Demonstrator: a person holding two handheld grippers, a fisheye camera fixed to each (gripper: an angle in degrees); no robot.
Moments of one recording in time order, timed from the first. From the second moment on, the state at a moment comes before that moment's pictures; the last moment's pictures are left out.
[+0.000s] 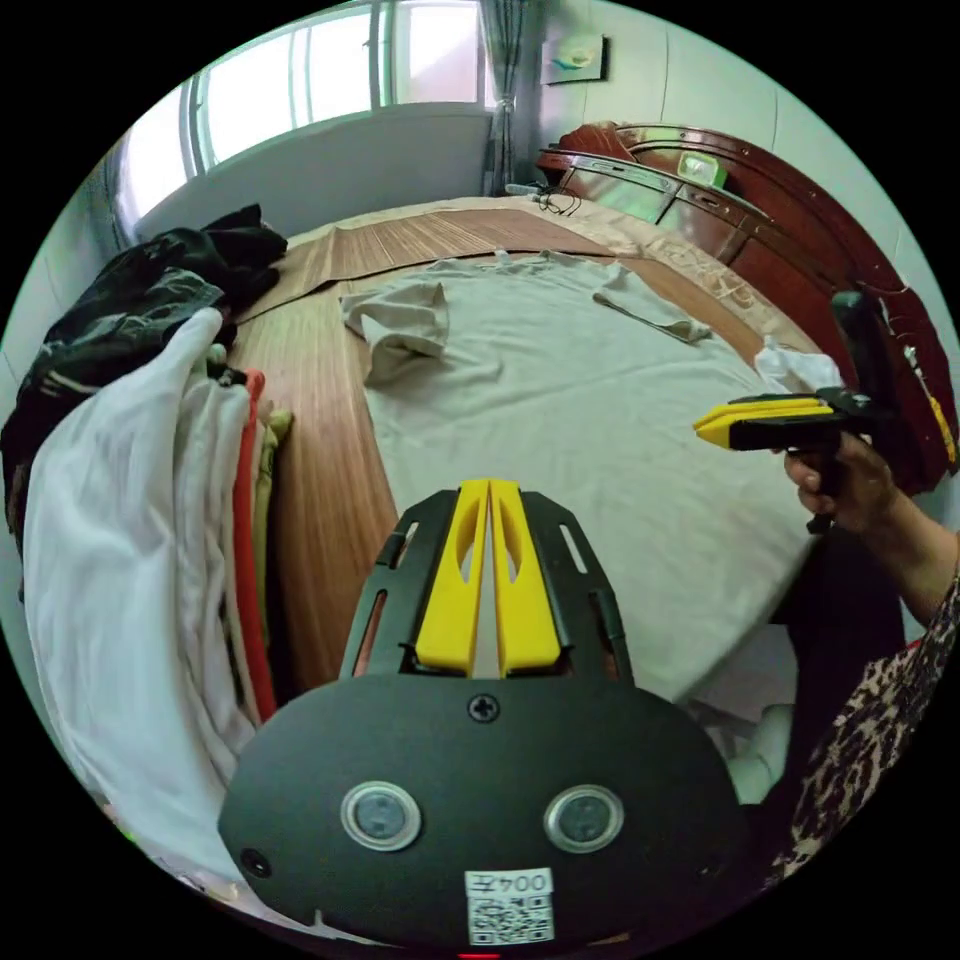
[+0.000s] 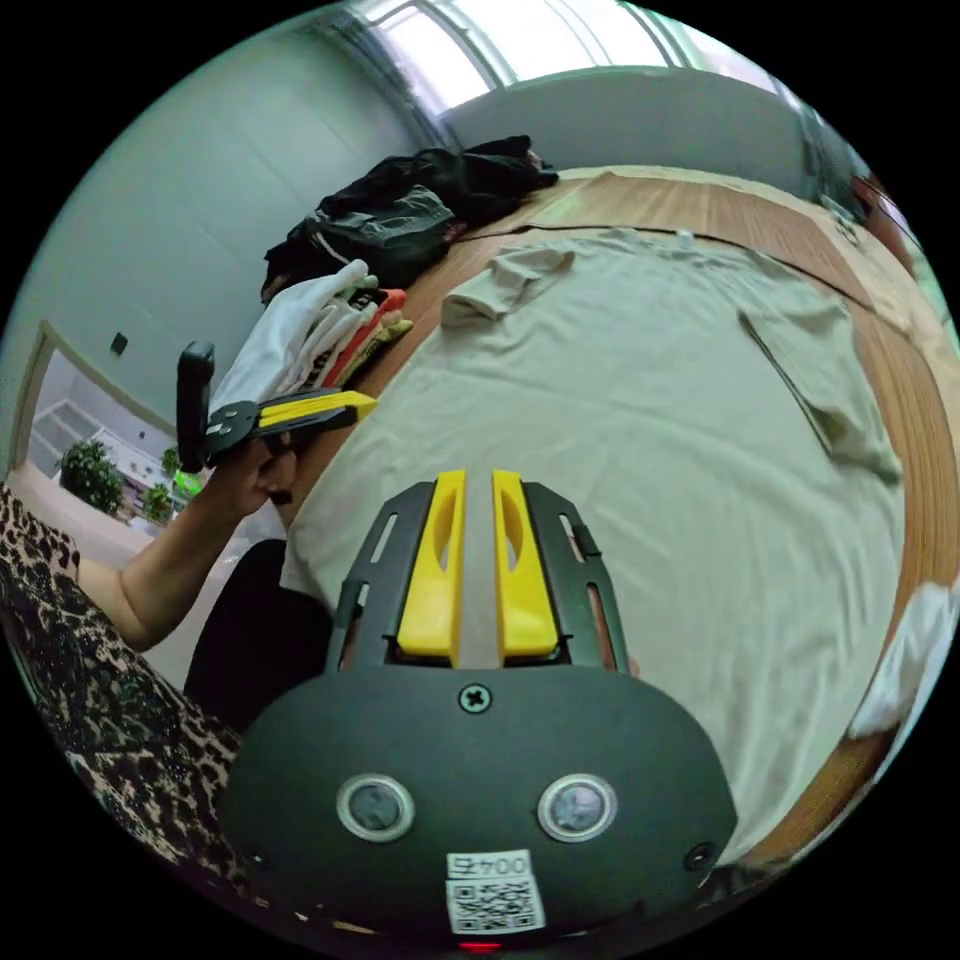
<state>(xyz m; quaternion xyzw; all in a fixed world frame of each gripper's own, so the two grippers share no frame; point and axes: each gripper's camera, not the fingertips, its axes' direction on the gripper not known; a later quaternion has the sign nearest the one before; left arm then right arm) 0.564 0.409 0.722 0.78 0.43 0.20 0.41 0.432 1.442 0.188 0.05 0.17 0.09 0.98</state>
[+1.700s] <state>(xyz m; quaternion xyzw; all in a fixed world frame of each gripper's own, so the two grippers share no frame) 0.806 0.422 0.512 0.84 -0.04 0.01 0.54 0.559 1.644 0.129 0.23 0.16 0.02 0.96</state>
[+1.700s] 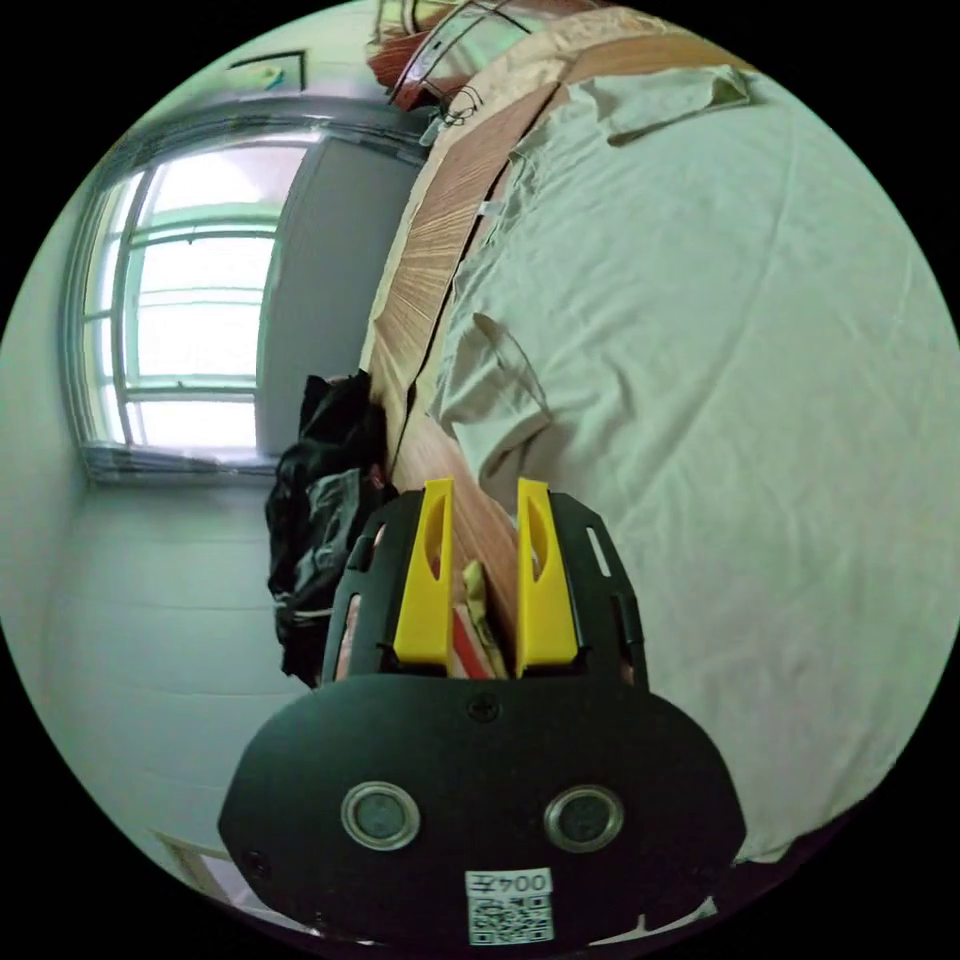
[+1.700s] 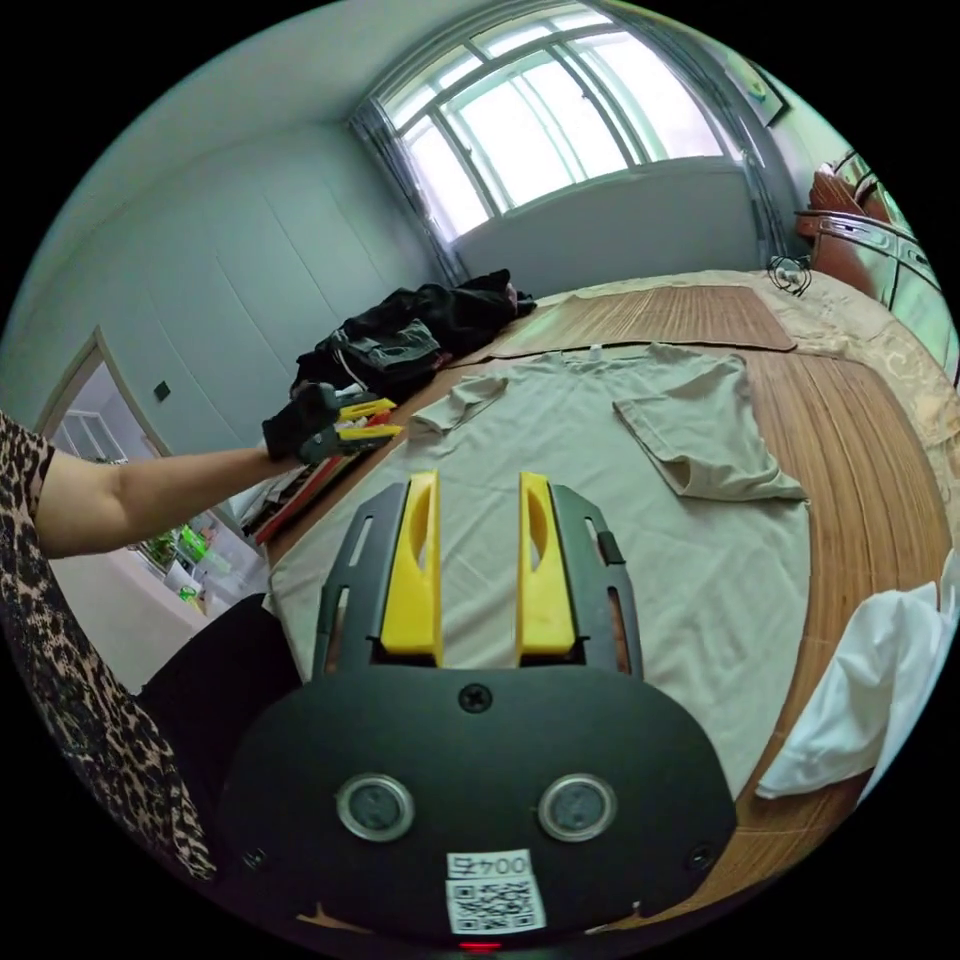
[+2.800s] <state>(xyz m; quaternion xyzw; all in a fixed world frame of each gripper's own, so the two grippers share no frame) 0.707 0.351 0.479 0.84 0.24 0.17 0.45 0.635 1.597 0.173 0.18 0.08 0.05 0.98</state>
